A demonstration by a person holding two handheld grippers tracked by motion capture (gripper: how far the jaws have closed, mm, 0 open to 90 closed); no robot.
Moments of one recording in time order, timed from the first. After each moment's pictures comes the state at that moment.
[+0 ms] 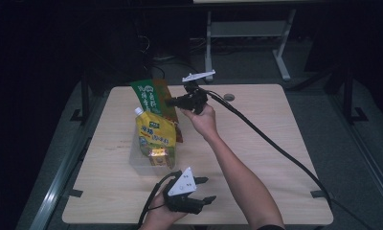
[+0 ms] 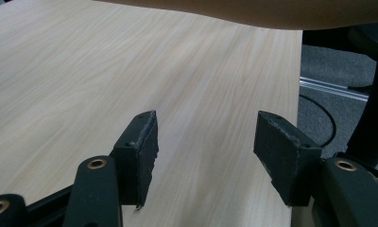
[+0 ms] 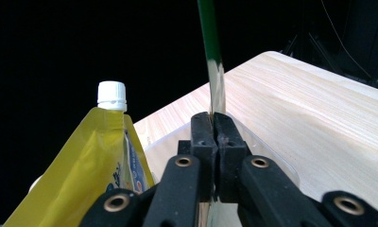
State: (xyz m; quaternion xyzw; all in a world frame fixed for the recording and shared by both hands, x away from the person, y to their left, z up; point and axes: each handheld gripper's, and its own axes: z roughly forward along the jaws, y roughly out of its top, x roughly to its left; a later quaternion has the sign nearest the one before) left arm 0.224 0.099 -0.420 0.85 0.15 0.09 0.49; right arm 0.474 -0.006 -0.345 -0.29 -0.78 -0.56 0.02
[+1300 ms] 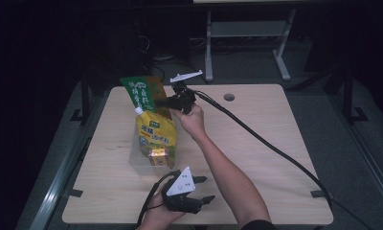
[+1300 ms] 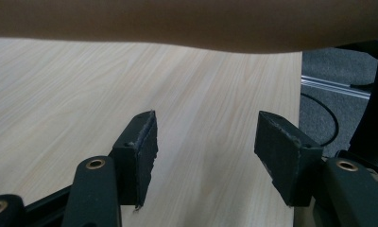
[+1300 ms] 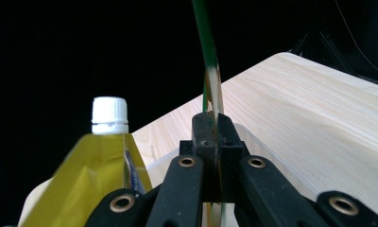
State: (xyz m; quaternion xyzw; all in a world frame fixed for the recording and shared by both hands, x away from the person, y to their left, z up) left arm 0.224 0.101 -0.420 0.86 0.15 0.09 0.49; right arm 0.481 0.029 -0.354 -0.28 -0.78 -0.56 0.03
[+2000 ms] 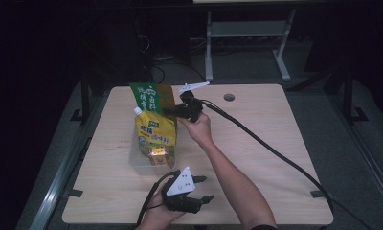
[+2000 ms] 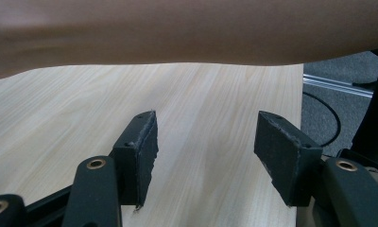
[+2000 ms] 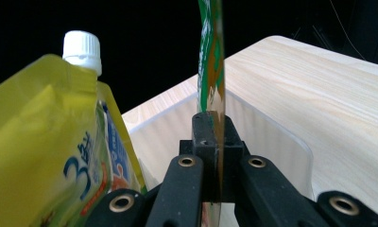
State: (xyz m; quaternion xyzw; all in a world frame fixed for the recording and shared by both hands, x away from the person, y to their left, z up) left arm 0.224 0.102 -0.419 0.86 0.15 0.09 0.48; right arm 0.472 0.007 -0.383 -0.28 -0.79 -0.55 0.02
